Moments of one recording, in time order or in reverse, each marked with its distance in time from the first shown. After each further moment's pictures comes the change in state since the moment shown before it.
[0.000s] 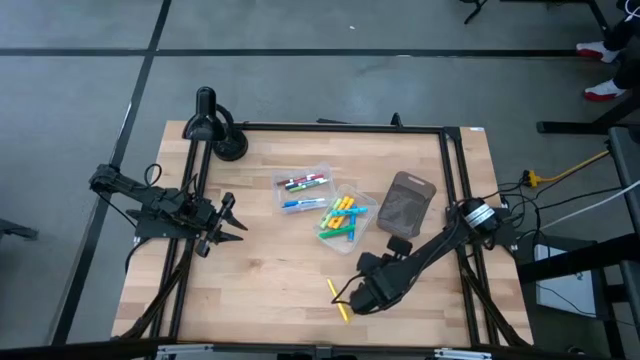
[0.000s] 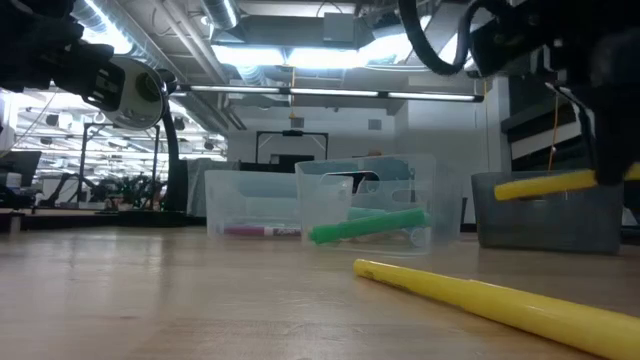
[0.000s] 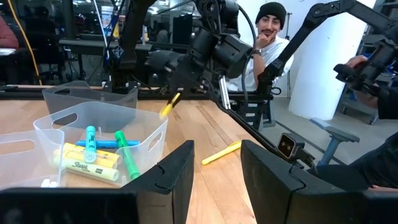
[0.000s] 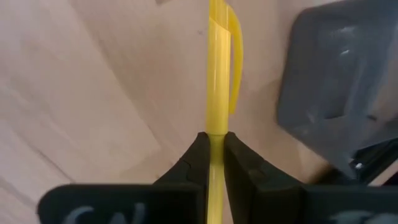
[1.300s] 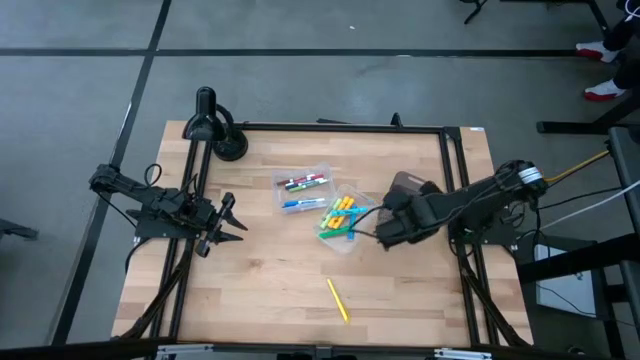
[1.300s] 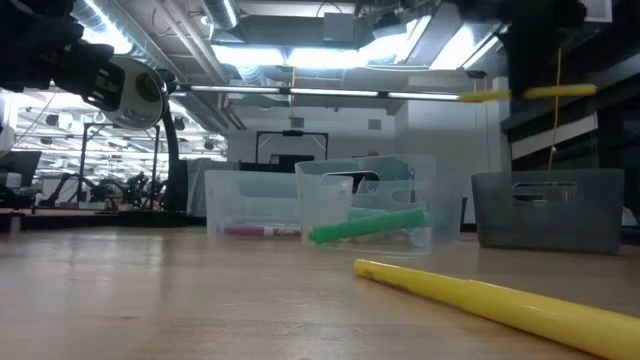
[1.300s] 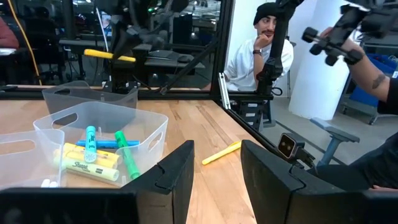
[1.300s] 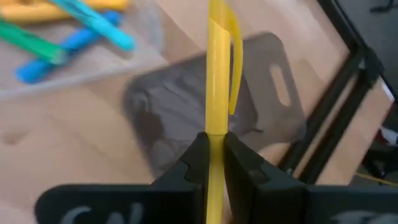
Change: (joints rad) left arm 0.000 0.000 0.000 0.000 0.000 0.000; right arm -0.242 -0.474 -0.181 -0.128 0.254 0.119
